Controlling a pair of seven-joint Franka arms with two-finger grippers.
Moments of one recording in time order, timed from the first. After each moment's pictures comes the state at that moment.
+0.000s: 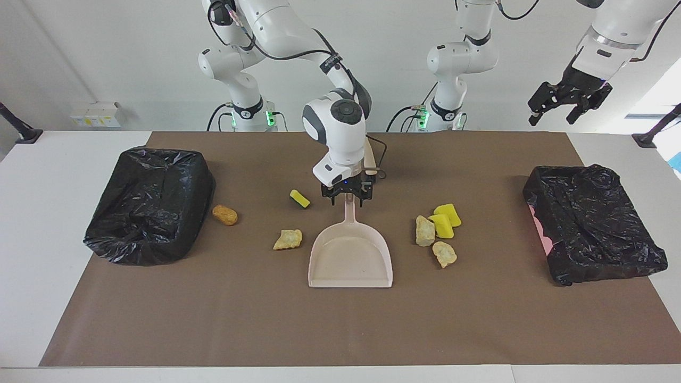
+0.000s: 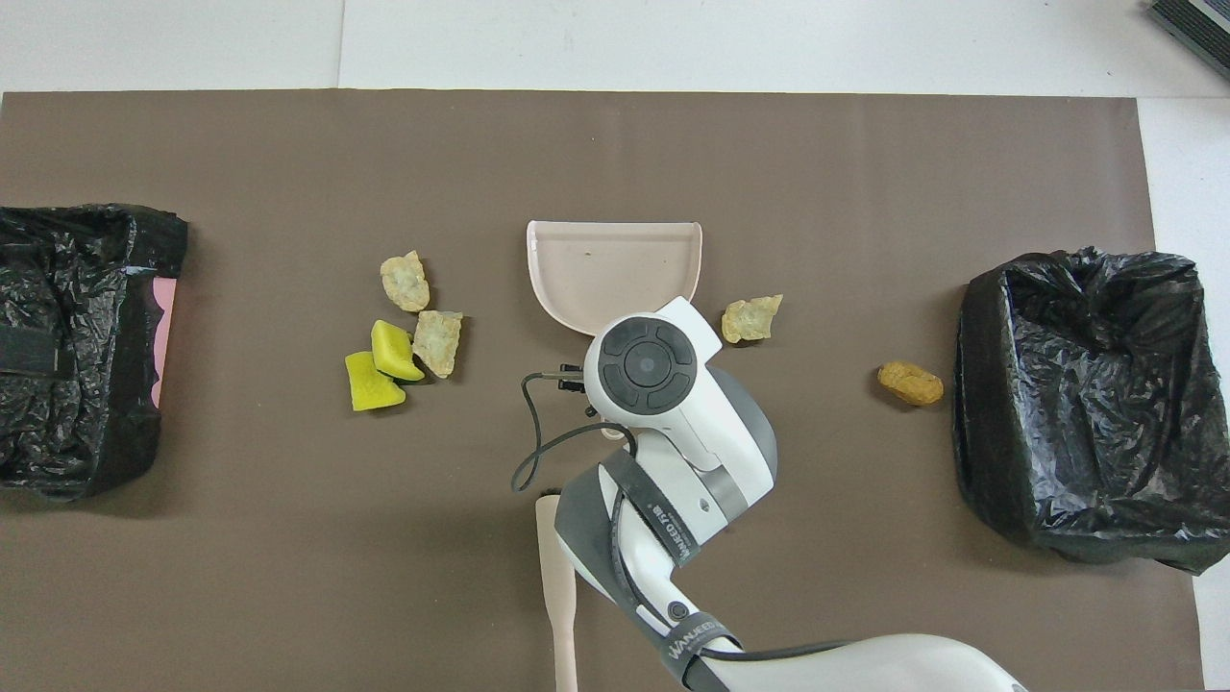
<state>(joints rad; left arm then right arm) 0.06 -0.14 -0.05 -1.63 -0.03 1.50 -0.01 0.67 0.36 -0.06 -1.81 0.01 2.23 0.73</state>
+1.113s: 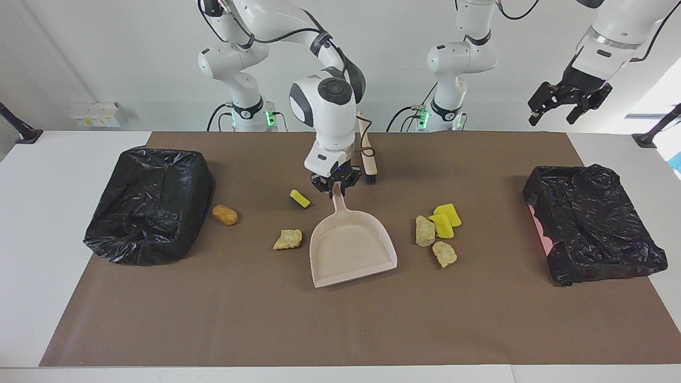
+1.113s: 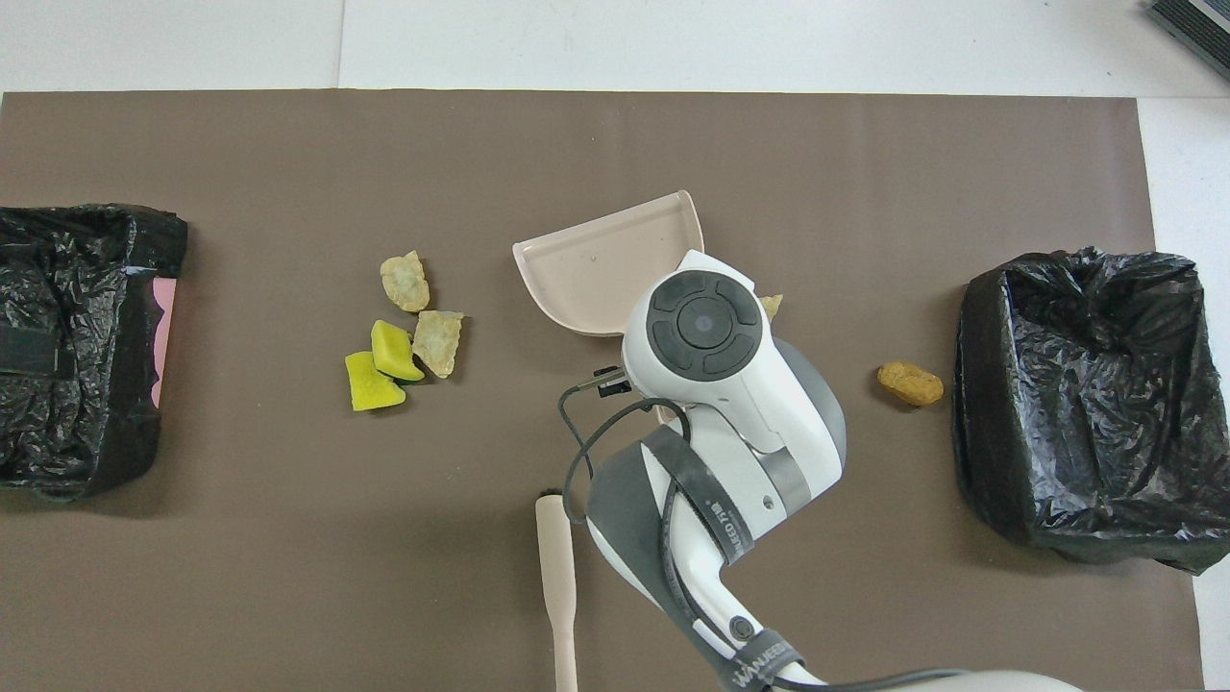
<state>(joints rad) 0.06 -0.14 -0.05 -1.63 -0.03 1.50 -0.01 0.62 0.27 -0.07 -1.75 0.01 2.05 0.22</state>
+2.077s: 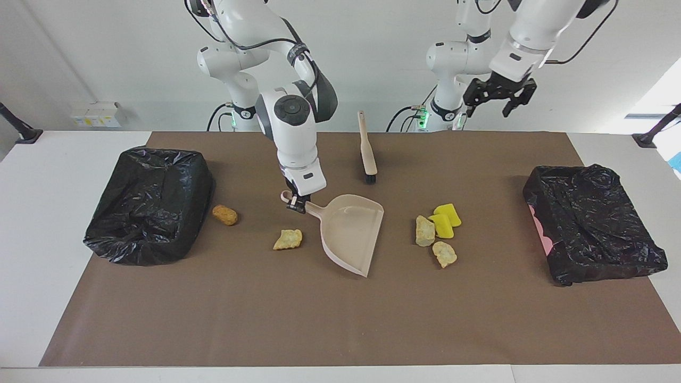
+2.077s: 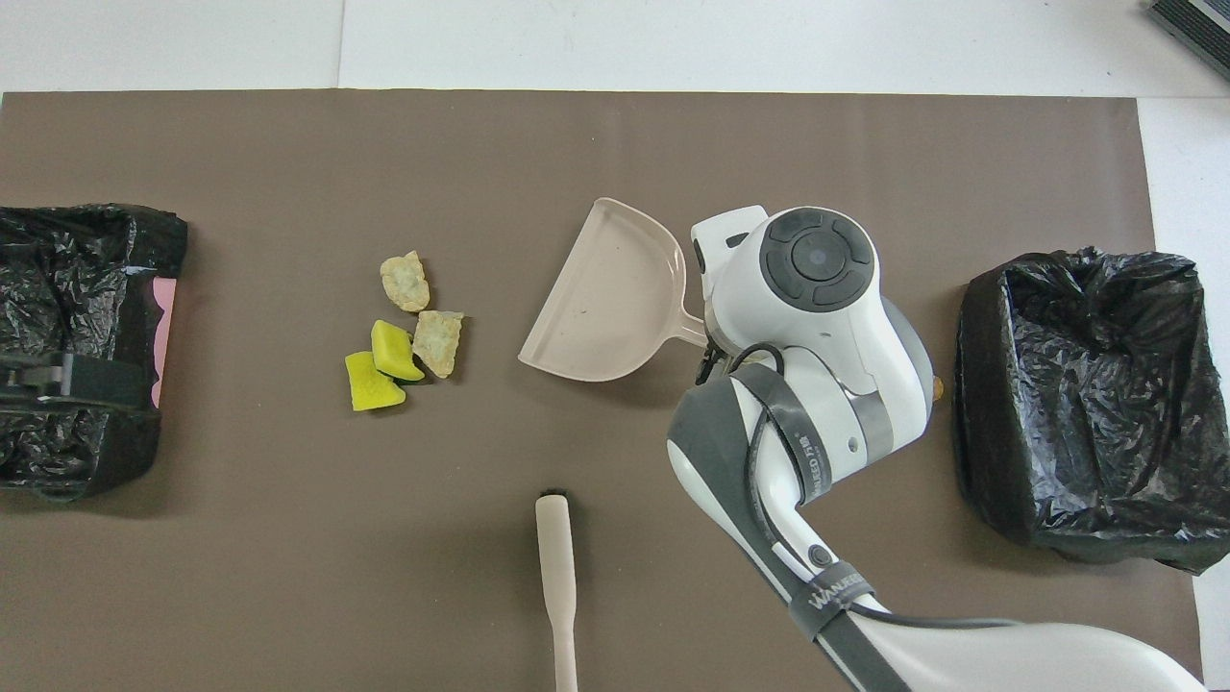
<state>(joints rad) -0.21 -0.34 -0.09 -1.96 -0.07 1.54 -0.25 0.47 0.27 -0.08 -1.78 0.00 2.04 -0.88</state>
